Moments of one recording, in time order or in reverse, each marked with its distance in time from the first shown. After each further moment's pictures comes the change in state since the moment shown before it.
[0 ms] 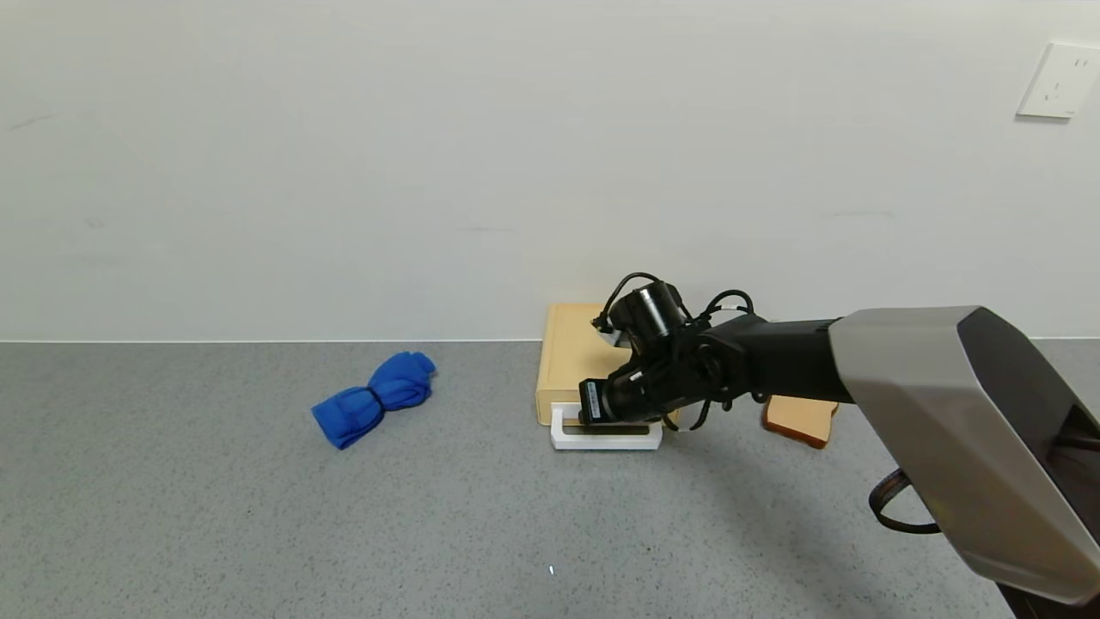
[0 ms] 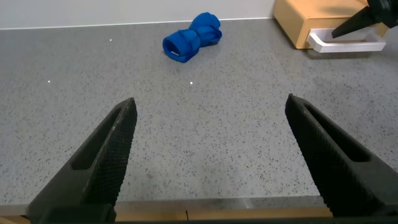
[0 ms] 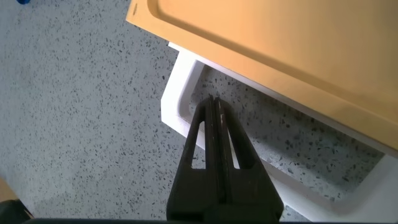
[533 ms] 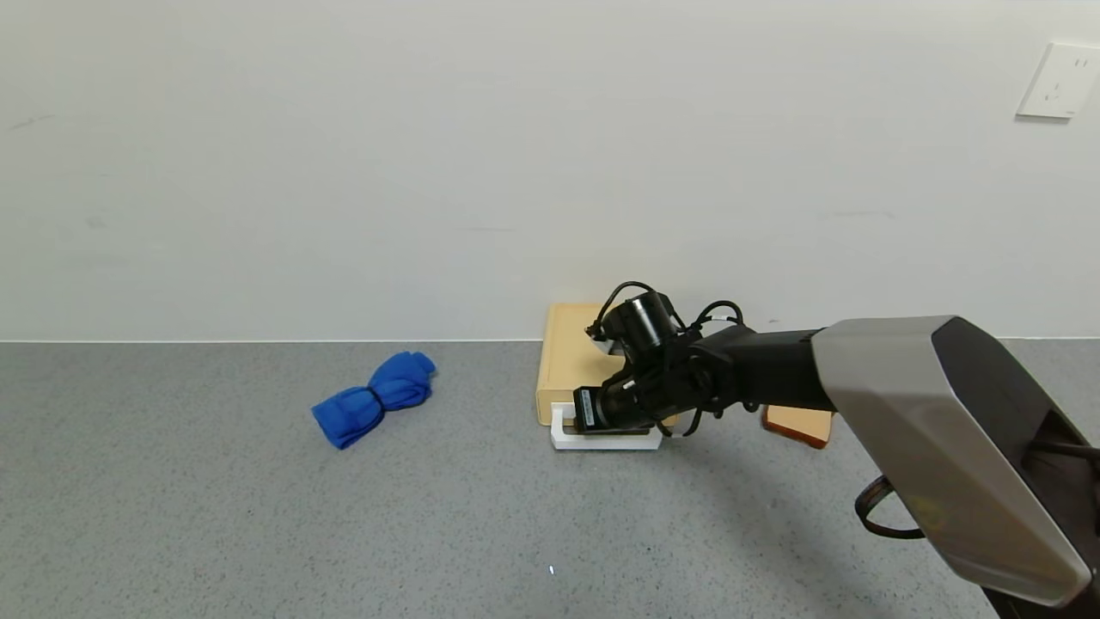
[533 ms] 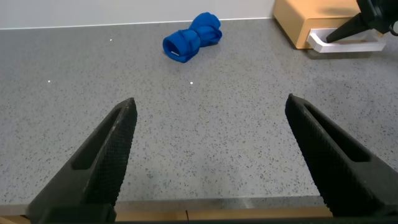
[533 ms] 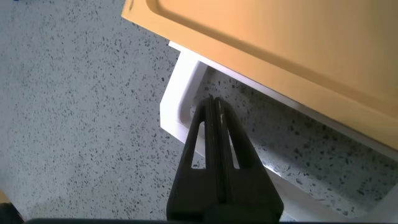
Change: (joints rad) left arm 0.000 0.000 0.000 0.000 0.000 0.000; right arm 0.007 0.027 0.000 -0.029 -0.006 0.000
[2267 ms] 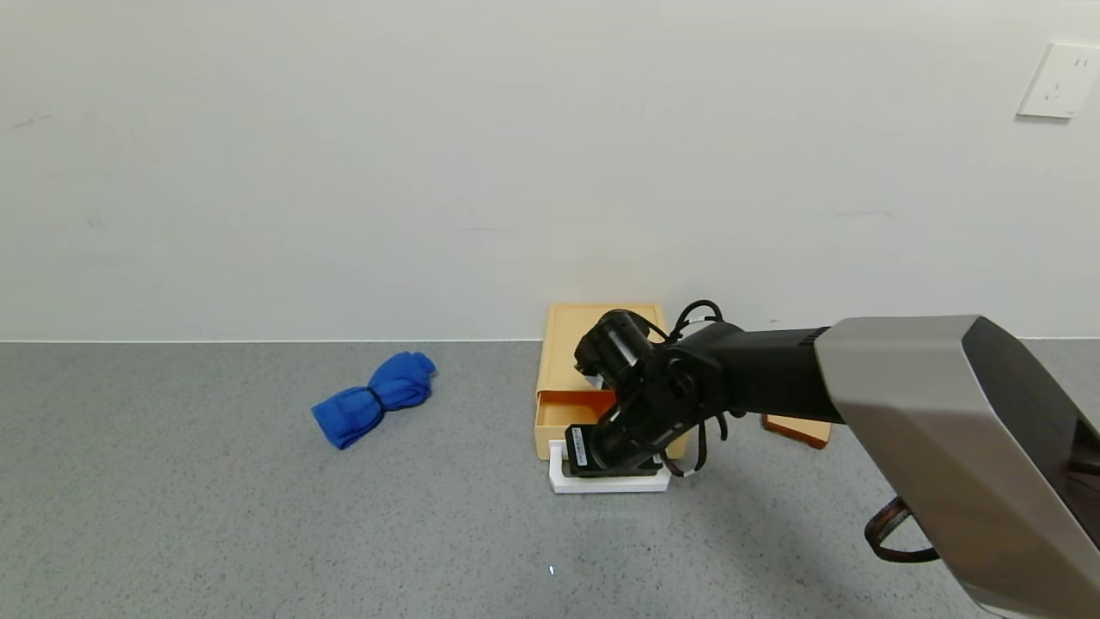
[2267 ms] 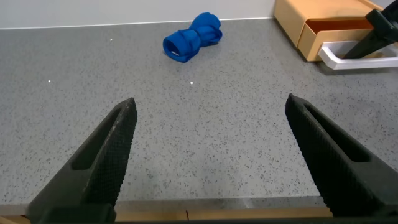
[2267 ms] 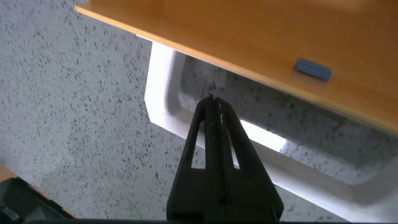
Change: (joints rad) left arm 0.000 0.000 0.000 0.000 0.000 0.000; right arm 0.091 -0.048 0.007 0.294 -0.076 0.116
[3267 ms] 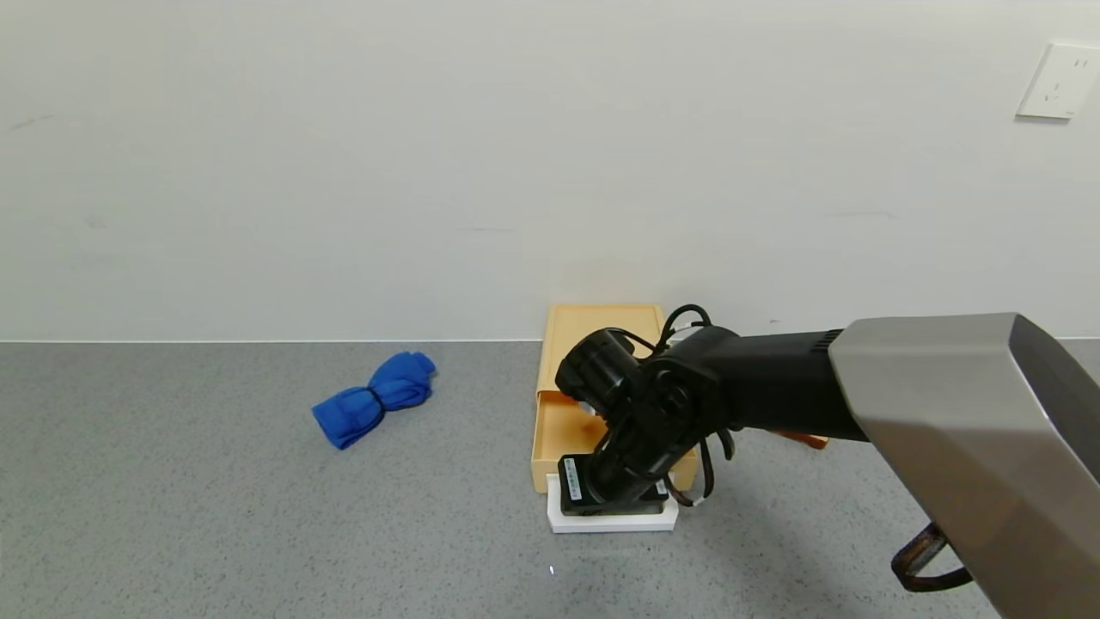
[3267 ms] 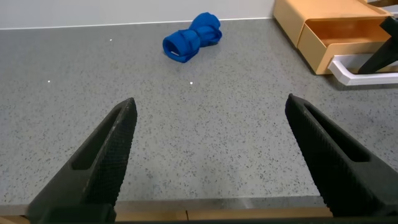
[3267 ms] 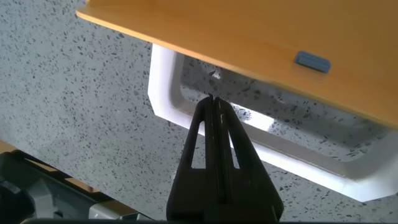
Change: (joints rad) left arm -0.001 0.000 0.000 0.000 0.000 0.000; right arm 0.073 -0.062 0.064 0.111 -0.037 0.069
